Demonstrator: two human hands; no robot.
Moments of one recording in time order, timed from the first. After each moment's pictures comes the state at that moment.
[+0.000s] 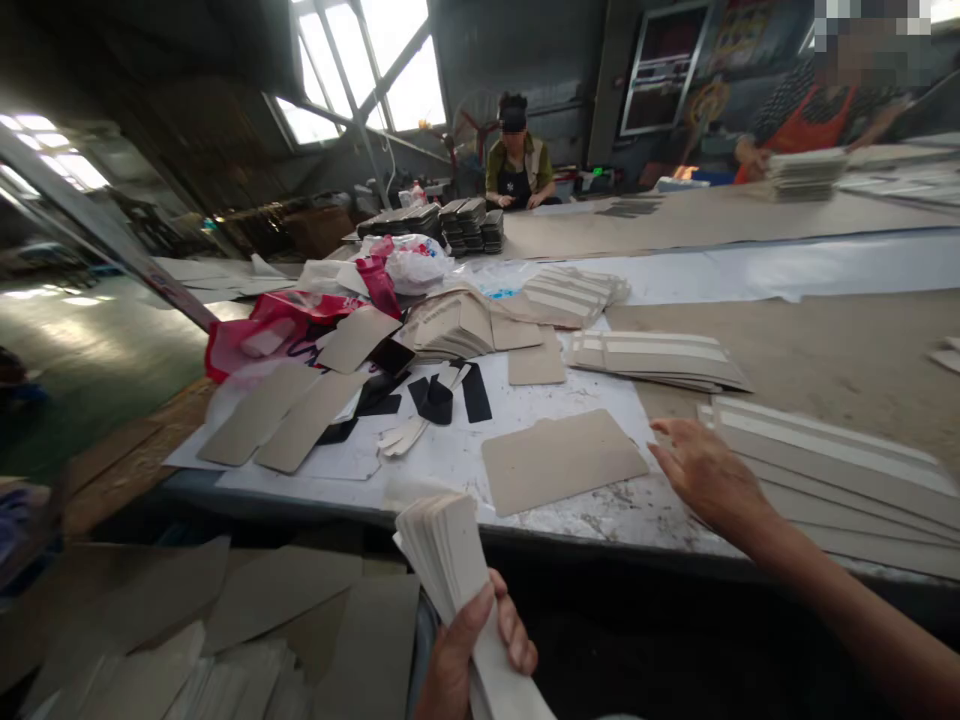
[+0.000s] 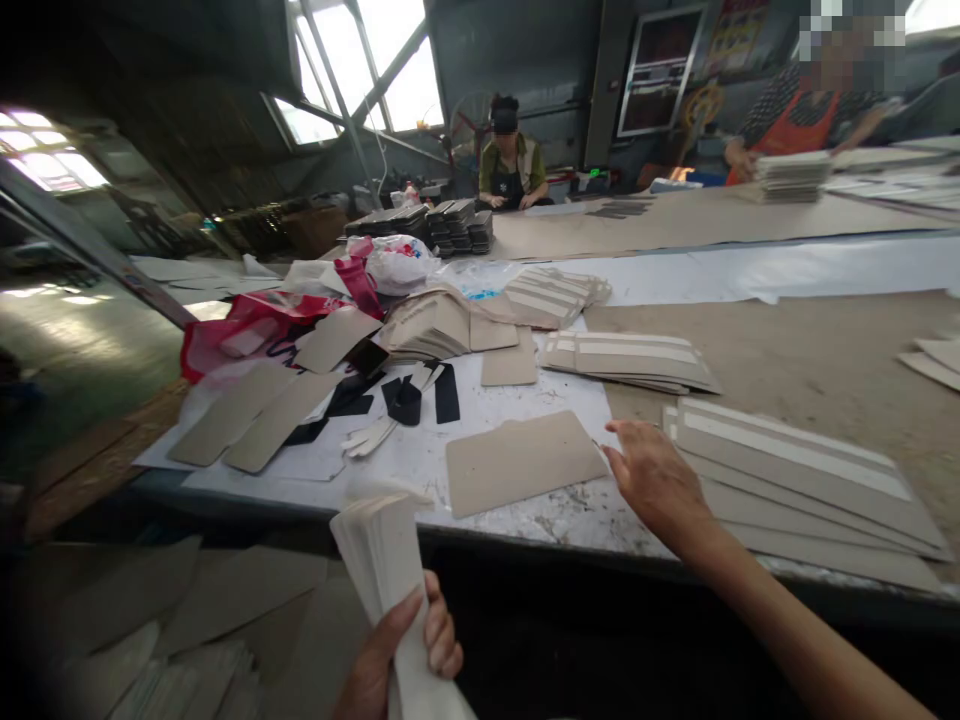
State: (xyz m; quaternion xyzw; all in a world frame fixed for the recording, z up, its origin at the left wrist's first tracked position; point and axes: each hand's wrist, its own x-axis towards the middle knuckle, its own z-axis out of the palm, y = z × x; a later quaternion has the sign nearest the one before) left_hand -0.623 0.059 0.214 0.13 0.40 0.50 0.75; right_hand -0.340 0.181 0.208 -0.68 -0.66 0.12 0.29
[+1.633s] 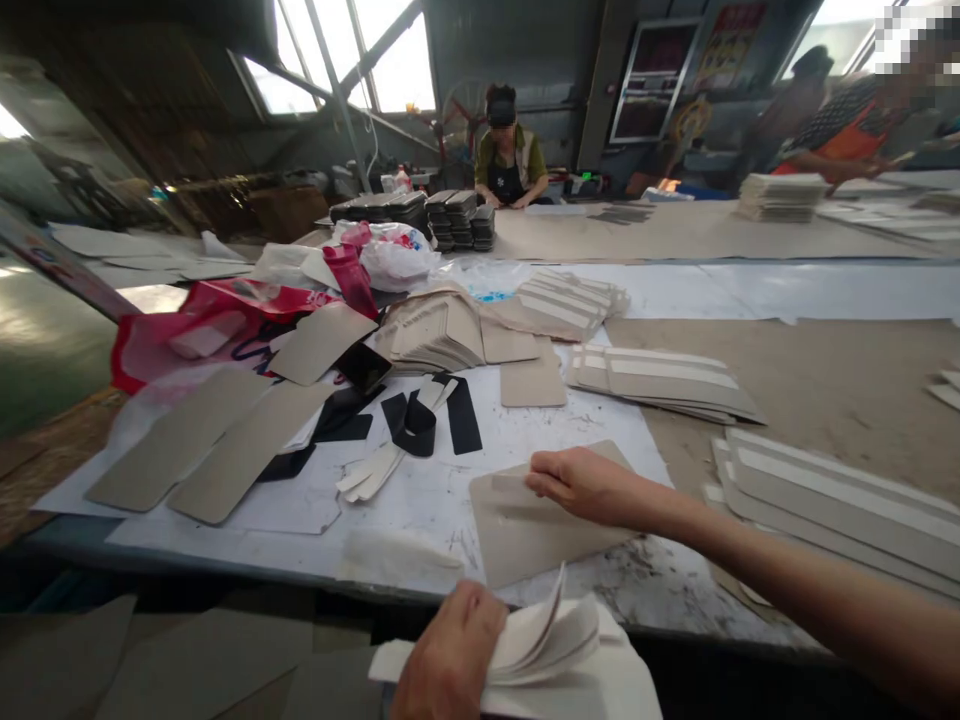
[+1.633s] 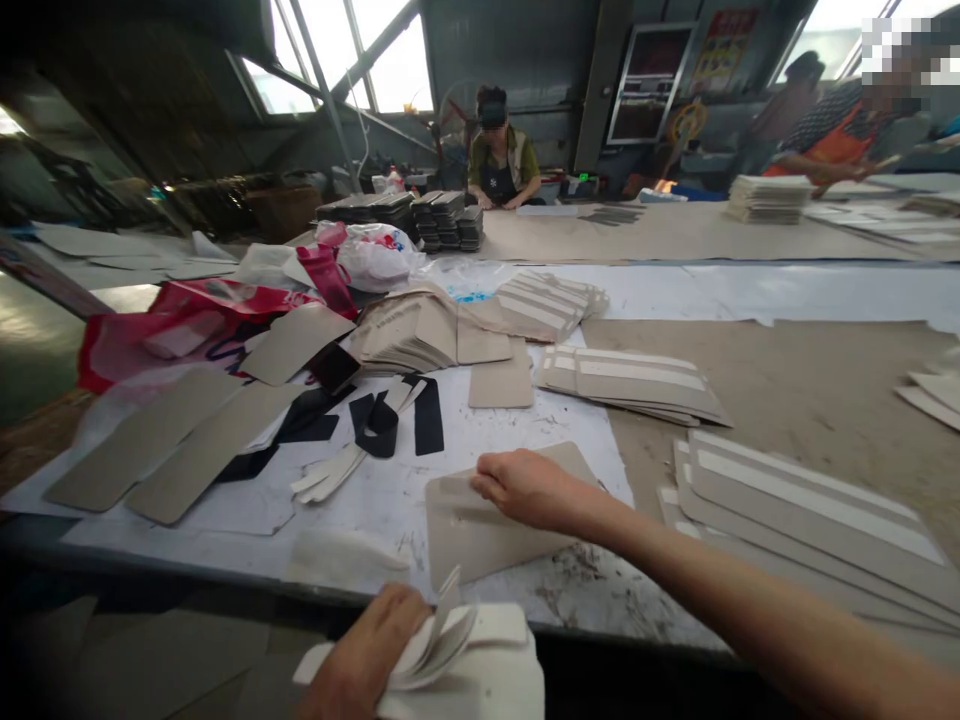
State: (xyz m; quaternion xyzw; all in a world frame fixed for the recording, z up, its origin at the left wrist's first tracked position) left_hand -0.653 0.131 0.218 0.69 0.56 0.24 0.39; right_hand -0.445 0.264 0.249 -0.47 -0.83 0.30 0.05
